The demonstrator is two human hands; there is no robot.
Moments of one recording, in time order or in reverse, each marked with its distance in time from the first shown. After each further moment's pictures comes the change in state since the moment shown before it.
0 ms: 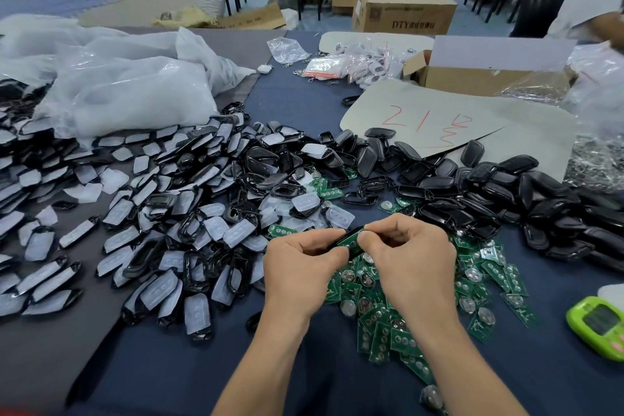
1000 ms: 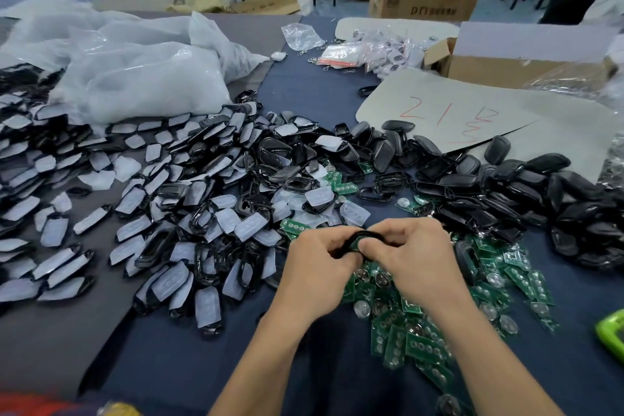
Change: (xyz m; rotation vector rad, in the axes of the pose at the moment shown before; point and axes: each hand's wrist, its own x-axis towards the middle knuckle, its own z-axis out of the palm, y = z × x) left_hand 0.015 -0.008 -0.008 0.368 -0.268 0.079; right_hand 0.021 0.007 0.002 -0.095 -0.347 -0.057
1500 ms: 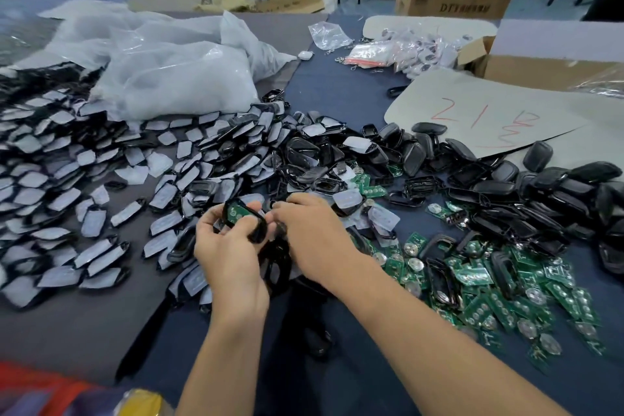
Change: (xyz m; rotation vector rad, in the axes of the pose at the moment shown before) left_hand -0.008 -0.008 -0.087 -0.901 0.939 -0.141; right_hand 0.050 -0.055 0.130 -0.470 -0.294 -0.570
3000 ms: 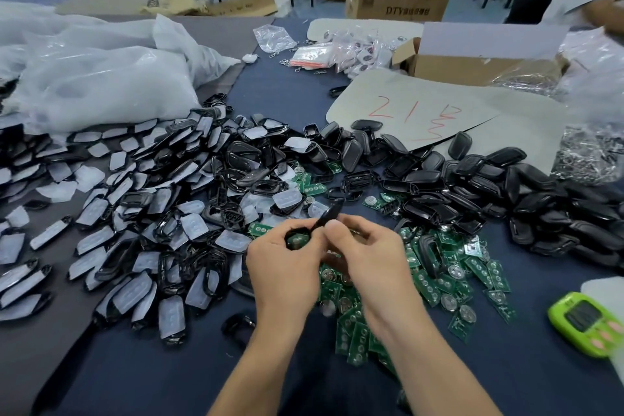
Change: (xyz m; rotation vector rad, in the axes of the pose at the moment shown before) left_hand -0.081 -0.069 0.048 0.647 -0.452 0.273; right_hand -0.116 0.035 -0.065 1.217 0.538 0.740
